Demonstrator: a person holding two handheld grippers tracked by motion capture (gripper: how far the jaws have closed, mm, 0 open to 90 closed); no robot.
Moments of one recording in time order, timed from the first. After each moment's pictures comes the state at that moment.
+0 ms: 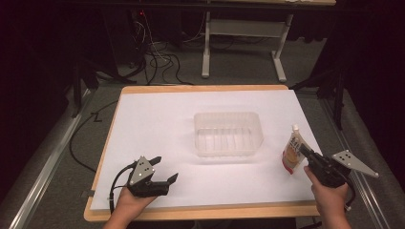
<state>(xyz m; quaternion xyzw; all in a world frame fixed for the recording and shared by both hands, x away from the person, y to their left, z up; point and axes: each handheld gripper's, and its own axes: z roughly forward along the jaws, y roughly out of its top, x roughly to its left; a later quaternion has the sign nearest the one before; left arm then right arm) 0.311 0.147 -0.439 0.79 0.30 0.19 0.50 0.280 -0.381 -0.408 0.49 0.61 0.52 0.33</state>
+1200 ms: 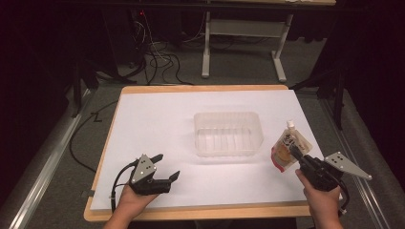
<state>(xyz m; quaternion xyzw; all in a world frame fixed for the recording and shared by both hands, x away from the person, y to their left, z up) 0.316 0.143 -0.438 0.79 0.30 0.20 0.51 0.271 -0.351 -0.396 0.48 0.62 0.54 0.31</state>
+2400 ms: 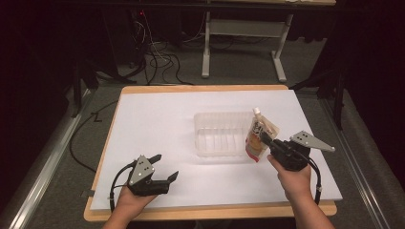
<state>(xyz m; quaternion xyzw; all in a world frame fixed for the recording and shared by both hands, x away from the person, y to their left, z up) 0.312 0.146 -0.435 0.79 0.29 0.21 0.51 0.319 -0.282 -0.370 0.46 0.66 0.54 0.25</state>
